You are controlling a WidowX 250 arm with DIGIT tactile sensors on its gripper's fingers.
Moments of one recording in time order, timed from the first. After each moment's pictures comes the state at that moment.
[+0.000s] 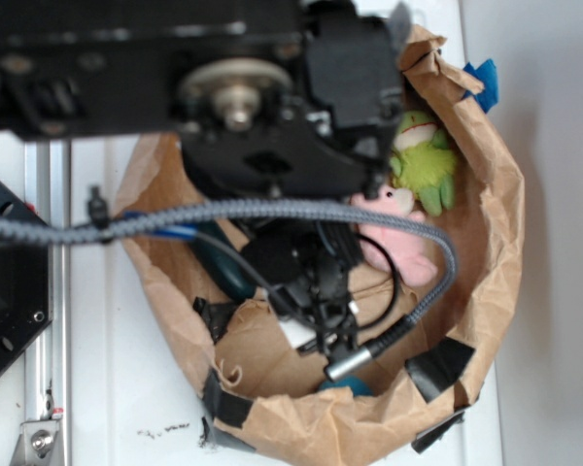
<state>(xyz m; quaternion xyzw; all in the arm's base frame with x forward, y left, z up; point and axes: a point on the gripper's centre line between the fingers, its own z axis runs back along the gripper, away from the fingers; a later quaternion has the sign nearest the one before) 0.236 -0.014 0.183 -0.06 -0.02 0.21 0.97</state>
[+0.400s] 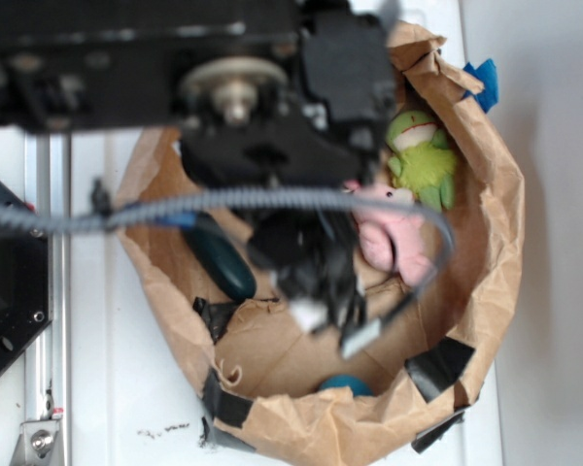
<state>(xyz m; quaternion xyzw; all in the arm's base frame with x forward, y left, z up) 0.238 0.010 0.169 -0.05 -0.03 0.34 0.94</state>
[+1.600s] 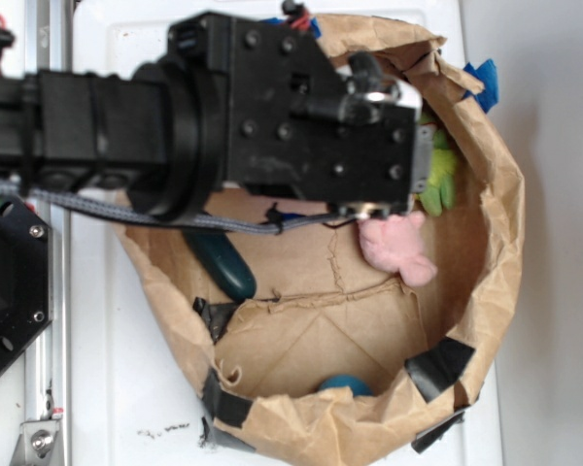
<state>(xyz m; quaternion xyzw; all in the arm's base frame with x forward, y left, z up) 0.260 0.046 0.070 0.11 -0.06 0.66 0.74</state>
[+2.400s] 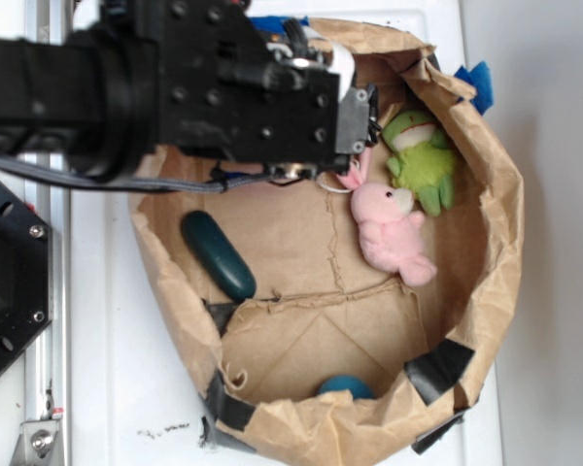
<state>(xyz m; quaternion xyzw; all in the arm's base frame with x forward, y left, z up) 0.245 0.077 0.057 0.13 -0.10 0.64 0.75</state>
